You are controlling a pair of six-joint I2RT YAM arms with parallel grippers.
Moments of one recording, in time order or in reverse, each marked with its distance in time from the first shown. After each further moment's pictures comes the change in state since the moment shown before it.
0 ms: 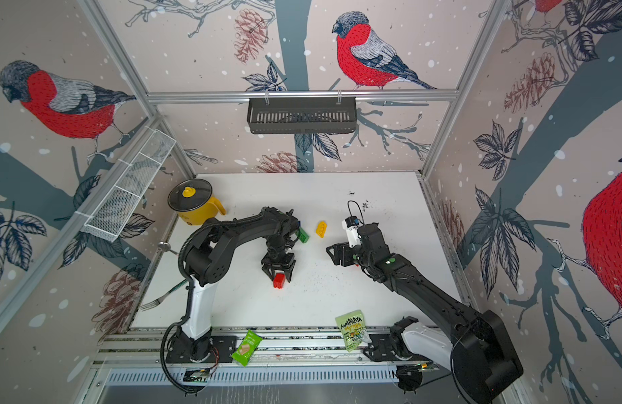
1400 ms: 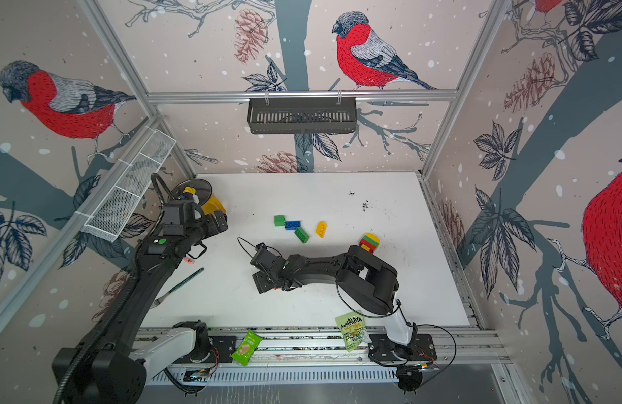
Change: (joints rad) left arm 0.594 -1.043 -0.562 0.723 -0.347 -0.045; right arm 0.680 0.887 0.663 -0.083 0.325 0.218
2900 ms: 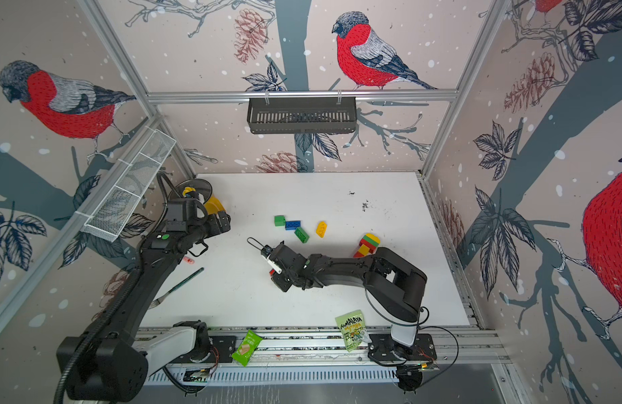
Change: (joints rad) left arm 0.001 0.038 0.016 -0.004 0.045 0.047; right arm -0.093 -0.209 -0.154 0.002 -0.063 -0.394
